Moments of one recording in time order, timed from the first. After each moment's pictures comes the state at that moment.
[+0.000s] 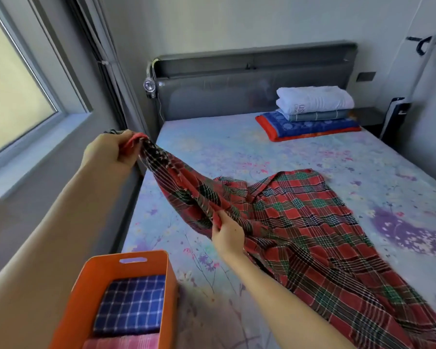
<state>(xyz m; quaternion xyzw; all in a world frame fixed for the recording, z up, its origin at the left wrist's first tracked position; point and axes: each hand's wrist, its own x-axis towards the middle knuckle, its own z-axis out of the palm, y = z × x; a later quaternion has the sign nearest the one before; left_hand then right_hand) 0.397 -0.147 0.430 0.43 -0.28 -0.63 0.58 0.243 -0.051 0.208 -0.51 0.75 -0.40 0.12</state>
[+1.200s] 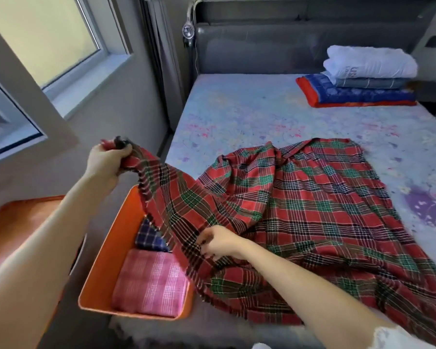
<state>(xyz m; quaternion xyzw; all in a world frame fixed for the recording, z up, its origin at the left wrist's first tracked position) 0.587 -0.165 0.245 0.54 -0.36 -0.54 0.54 0.354 0.029 0.171 -0.55 0.59 -0.09 0.58</state>
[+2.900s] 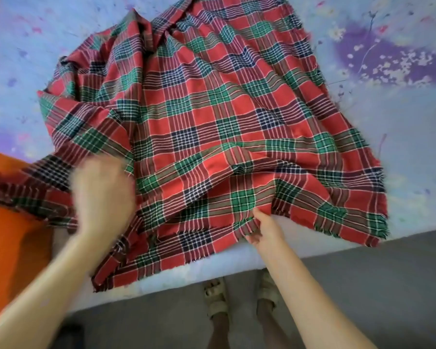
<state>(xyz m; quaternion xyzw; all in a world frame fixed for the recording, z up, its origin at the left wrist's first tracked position) 0.256 0.033 -0.153 0.48 -0.85 -0.21 0.00 -0.016 0.238 -0.136 0.31 0.62 -0.48 0.55</state>
